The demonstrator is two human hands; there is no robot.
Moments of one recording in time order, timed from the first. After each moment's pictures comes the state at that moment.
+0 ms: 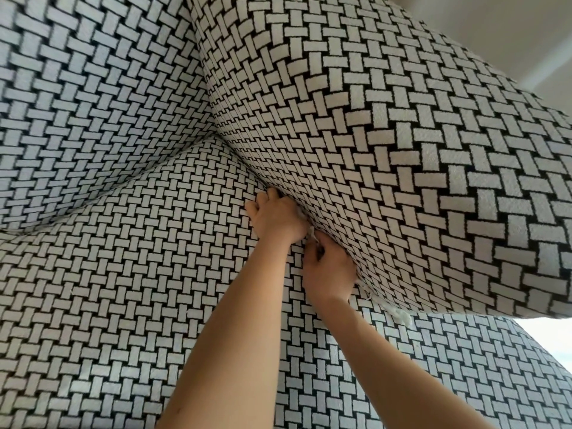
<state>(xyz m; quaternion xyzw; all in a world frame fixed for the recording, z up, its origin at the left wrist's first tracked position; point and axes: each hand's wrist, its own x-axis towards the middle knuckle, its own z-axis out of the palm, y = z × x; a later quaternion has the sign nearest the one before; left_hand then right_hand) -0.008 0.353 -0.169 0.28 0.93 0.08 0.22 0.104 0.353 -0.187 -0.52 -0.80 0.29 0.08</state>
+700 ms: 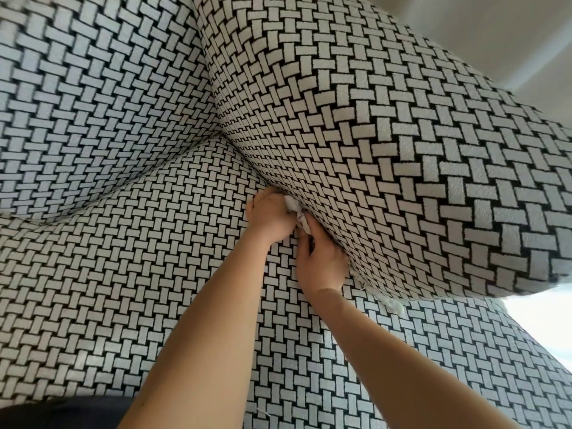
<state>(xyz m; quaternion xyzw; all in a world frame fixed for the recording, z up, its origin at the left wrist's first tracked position) -0.008 0.329 -0.158 0.28 0.90 0.22 0.24 0.107 0.346 -0.190 -0.42 -0.85 0.24 0.21</state>
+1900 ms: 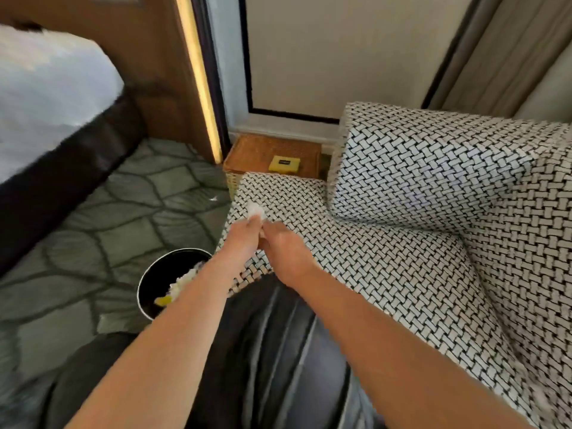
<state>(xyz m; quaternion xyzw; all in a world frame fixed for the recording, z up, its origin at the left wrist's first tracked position) 0.000 -0.098 -0.059 -0.25 0.79 0.56 0.01 0.005 0.003 -0.070 0.27 -0.93 0.23 0.00</state>
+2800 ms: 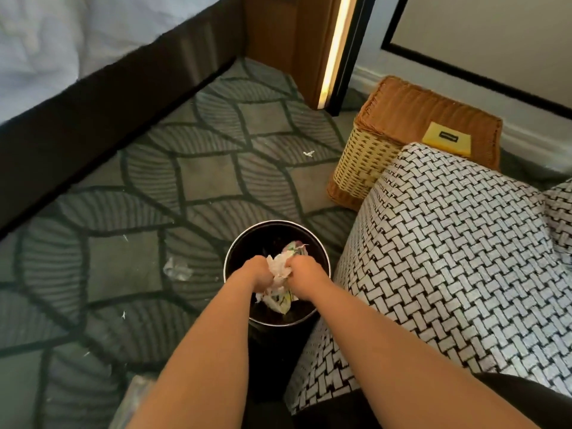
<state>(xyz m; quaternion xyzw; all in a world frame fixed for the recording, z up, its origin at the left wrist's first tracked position) -0.002 -0.349 -0.306 -0.29 0.83 0.33 0.34 -0.044 -0.237 -0.268 0.25 -0.90 0.08 -0.36</state>
